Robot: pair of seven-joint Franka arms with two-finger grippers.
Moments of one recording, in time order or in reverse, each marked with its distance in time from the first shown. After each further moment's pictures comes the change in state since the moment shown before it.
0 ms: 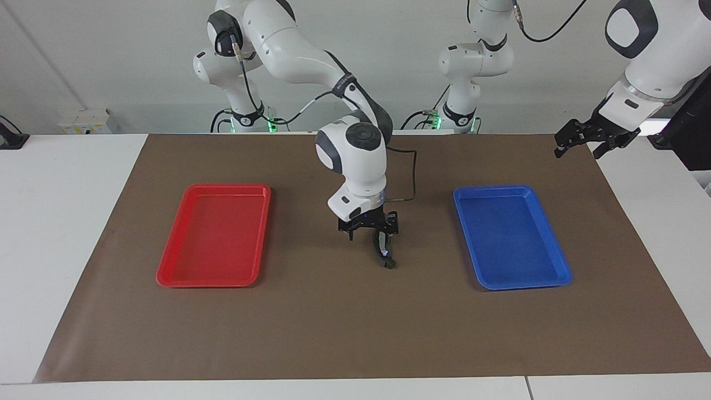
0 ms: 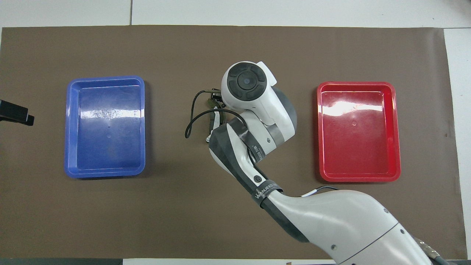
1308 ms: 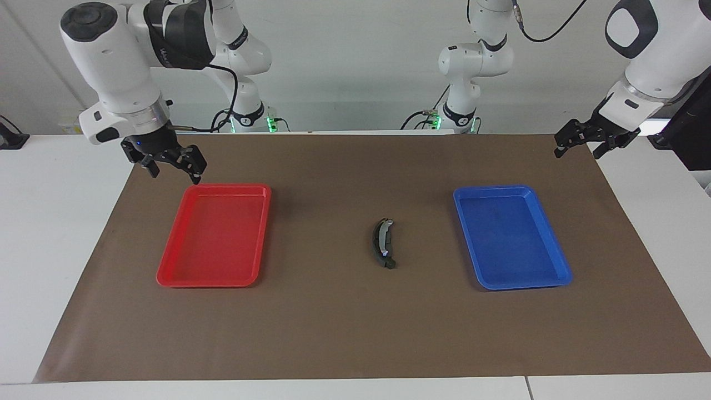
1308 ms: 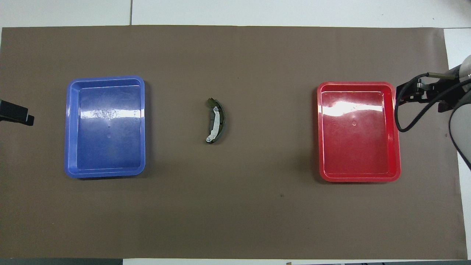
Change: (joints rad) left arm 0.000 0.000 0.000 0.000 0.000 0.000 0.000; right arm -0.524 -0.524 0.001 -0.191 -0.014 -0.535 -0.534
